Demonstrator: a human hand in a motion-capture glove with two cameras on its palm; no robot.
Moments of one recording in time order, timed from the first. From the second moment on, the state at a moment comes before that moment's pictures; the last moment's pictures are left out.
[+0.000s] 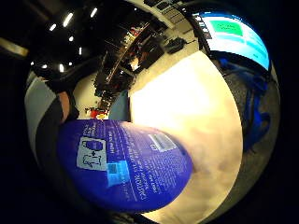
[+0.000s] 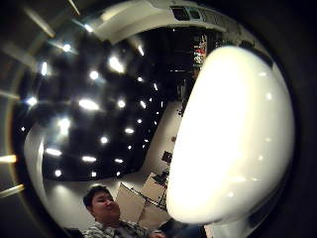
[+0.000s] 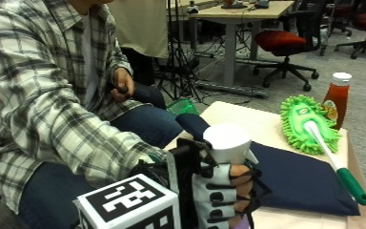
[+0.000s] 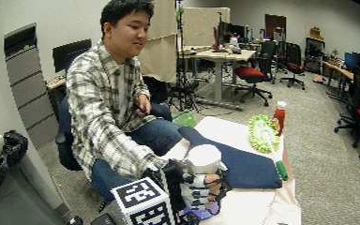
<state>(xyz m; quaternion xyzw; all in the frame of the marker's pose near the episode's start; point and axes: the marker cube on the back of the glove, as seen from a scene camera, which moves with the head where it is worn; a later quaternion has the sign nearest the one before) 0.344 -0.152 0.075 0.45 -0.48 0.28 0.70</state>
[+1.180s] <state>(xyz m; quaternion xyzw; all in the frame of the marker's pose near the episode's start) 0.246 -0.139 -0.029 0.31 -0.37 0.19 0.85</state>
